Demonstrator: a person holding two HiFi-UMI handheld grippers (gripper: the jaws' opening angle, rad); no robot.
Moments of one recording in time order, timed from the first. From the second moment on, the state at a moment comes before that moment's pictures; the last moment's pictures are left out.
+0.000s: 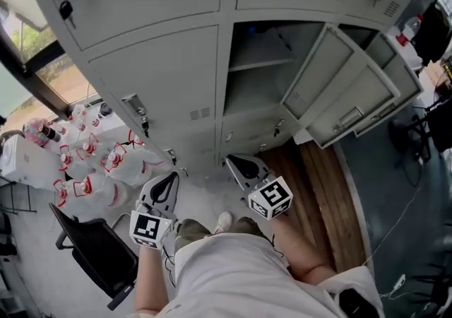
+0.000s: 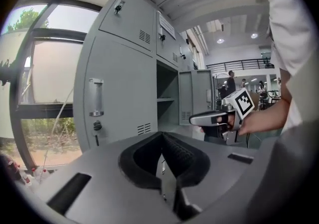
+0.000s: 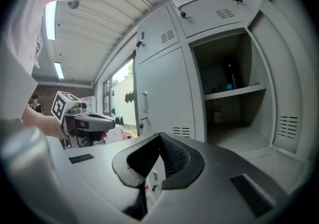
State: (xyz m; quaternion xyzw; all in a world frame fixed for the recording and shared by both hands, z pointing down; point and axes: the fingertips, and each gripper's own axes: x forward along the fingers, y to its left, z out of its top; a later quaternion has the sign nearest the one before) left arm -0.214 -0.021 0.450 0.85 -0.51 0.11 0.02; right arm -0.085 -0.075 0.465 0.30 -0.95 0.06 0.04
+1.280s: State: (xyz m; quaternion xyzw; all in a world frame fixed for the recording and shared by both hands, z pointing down) left arm -0.022 -0.137 0.484 0.98 -0.15 0.11 0.05; right arm 0.205 -0.088 0.470 0.70 -0.70 0.10 0.03
